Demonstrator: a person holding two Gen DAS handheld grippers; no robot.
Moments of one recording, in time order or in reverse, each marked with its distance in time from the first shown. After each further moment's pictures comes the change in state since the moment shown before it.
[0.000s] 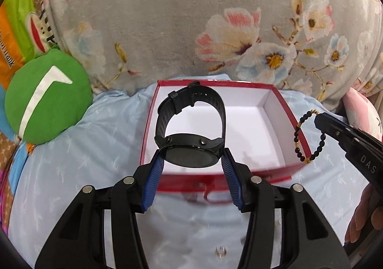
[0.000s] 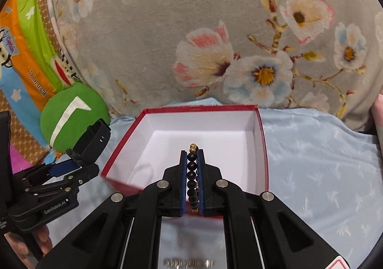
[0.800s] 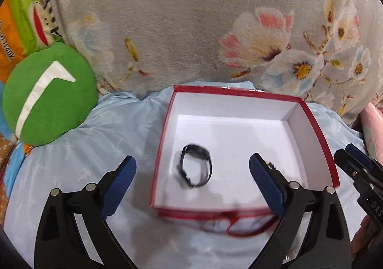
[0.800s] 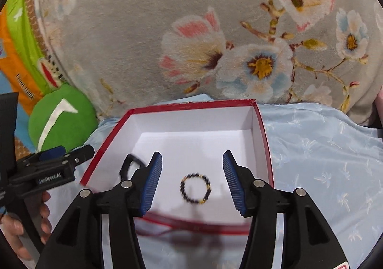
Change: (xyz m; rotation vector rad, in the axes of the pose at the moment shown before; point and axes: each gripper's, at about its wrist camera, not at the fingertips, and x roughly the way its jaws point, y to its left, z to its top) left arm 0.038 0.029 0.014 -0.055 -0.016 0.054; right arm 0.027 -0.010 -0.018 0.014 -0.007 -0.027
